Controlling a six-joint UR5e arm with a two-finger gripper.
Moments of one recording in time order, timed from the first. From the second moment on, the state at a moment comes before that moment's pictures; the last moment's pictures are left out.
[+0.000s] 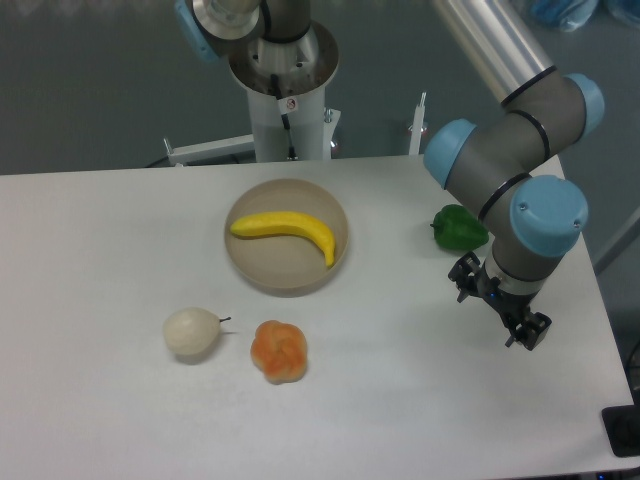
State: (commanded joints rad) arm 2.44 -2.16 -1.31 -1.19 1.58 1.50
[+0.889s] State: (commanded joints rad) arm 2.33 -1.83 -1.78 -1.17 1.51 1.61
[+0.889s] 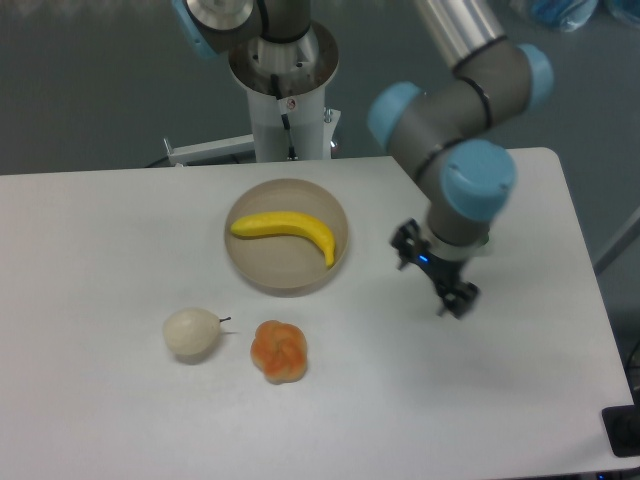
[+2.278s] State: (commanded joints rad) arm 2.17 -1.71 -2.23 -0.88 1.53 1.76
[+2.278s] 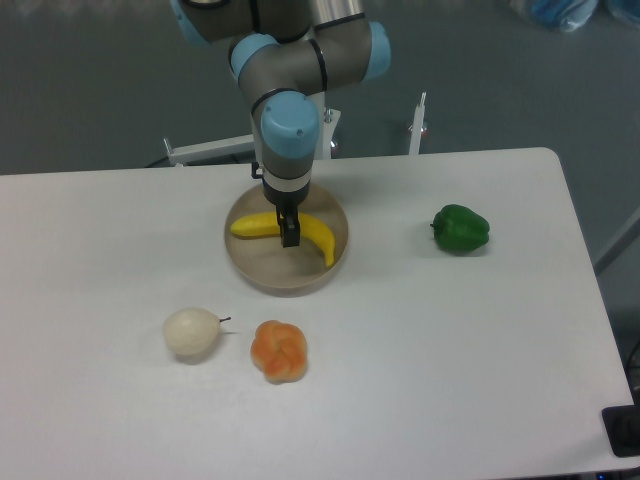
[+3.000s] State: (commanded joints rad) arm 2.18 -1.71 -2.17 -0.87 1.50 1.75
